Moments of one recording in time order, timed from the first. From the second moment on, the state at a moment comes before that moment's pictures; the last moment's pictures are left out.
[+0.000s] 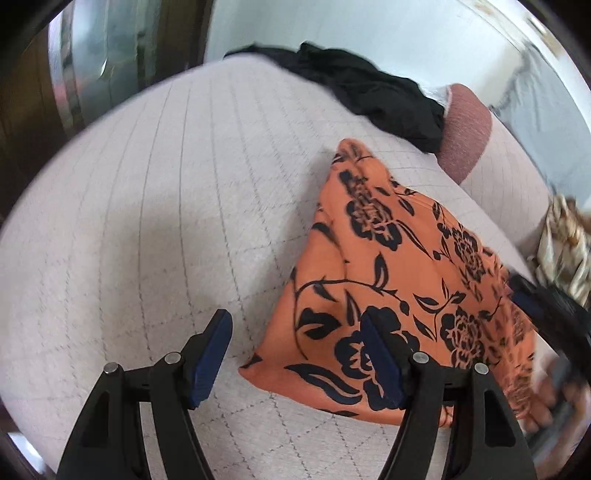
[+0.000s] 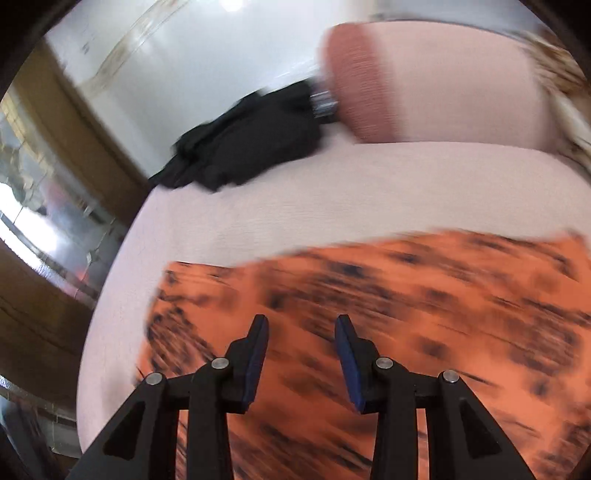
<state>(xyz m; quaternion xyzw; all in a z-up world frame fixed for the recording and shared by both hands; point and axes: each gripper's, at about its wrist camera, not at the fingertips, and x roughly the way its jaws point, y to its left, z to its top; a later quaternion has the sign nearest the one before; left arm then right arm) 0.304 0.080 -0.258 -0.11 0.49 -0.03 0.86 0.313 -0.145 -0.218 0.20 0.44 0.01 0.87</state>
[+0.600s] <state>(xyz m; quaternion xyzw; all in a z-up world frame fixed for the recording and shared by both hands) 0.279 0.085 -0.282 -0.11 0.50 0.01 0.86 0.098 -0.328 -0.237 0.36 0.40 -0.08 0.84</state>
